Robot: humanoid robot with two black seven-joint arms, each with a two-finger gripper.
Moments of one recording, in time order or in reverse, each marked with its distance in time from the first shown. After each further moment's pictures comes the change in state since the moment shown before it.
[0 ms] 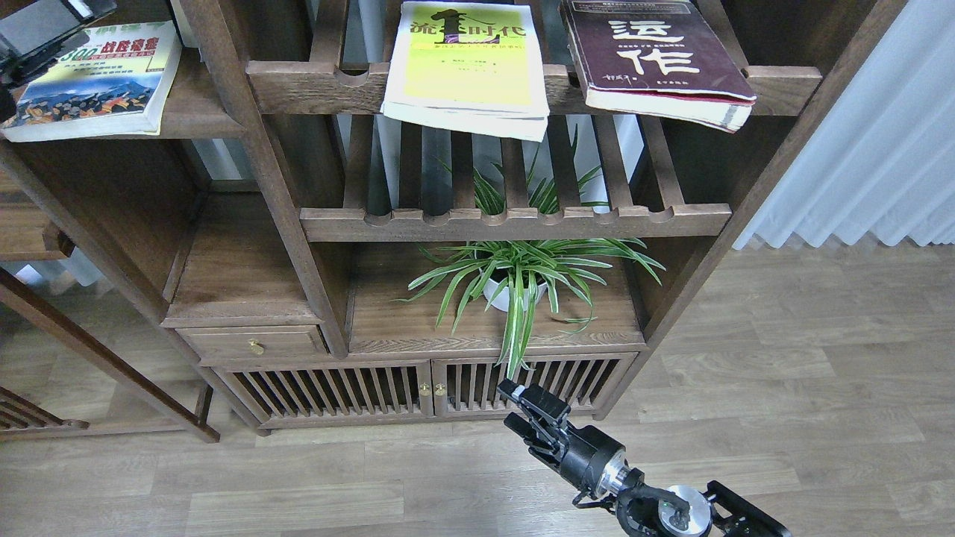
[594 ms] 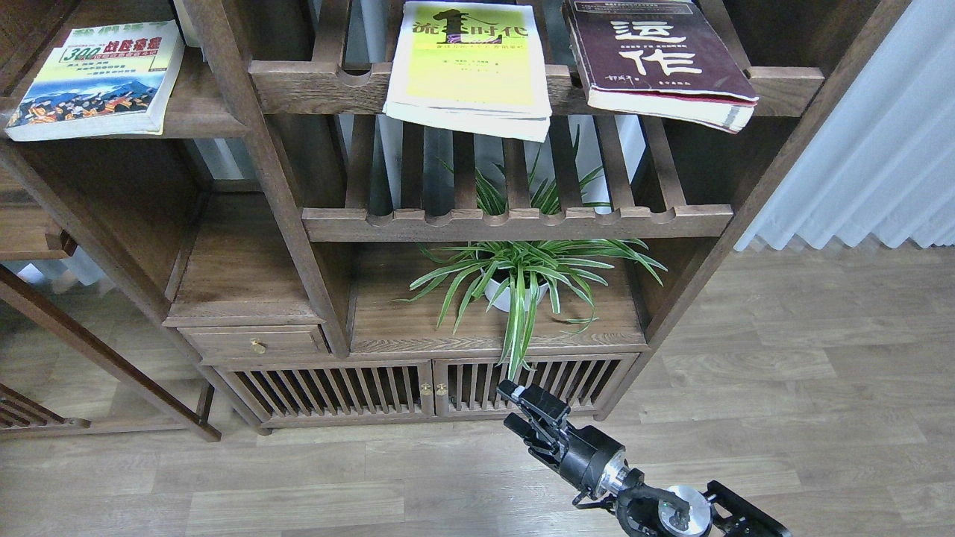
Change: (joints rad) left arm 0.246 0.241 -0.038 -0.035 -0.017 0.000 -0.068; right arm 0.000 0.000 -0.002 0.002 -0.002 0.000 0.000
